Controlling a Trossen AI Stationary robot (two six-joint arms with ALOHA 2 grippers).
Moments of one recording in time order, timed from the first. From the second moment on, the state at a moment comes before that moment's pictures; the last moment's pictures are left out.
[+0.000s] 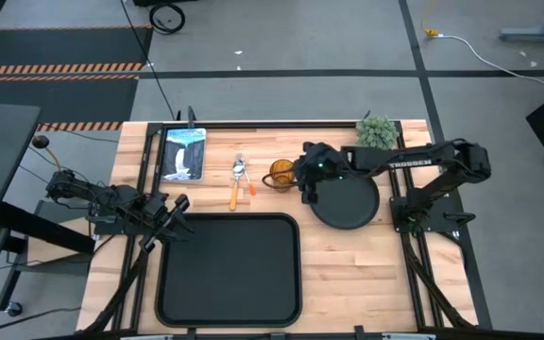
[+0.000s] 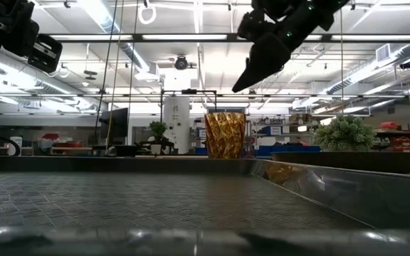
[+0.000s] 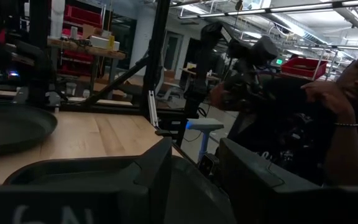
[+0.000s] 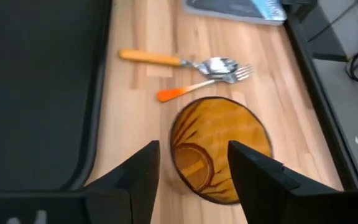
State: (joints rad) left arm -0.33 0.01 0.01 0.14 0.15 -0.25; right arm -0.15 1.47 1.03 -0.30 0.08 -0.23
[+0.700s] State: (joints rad) left arm -0.33 0.01 0.01 0.15 0.15 -0.25; right arm -0.11 1.72 1.31 -0.65 0.14 -0.36
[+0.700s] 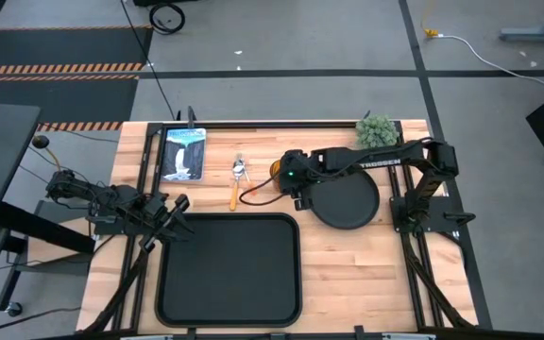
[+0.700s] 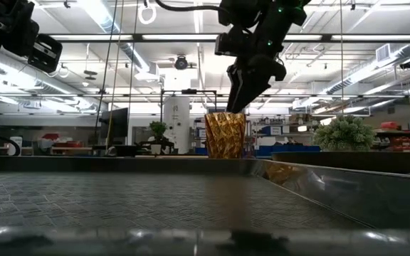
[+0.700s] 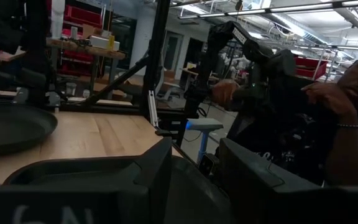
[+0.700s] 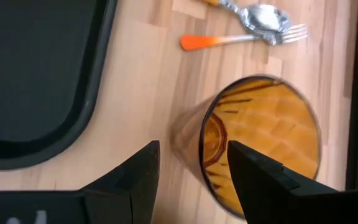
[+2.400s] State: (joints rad) left arm -0.33 0.01 0.01 0.15 0.15 -0.25; right arm -0.03 1.75 1.42 -0.77 0.15 -0.39
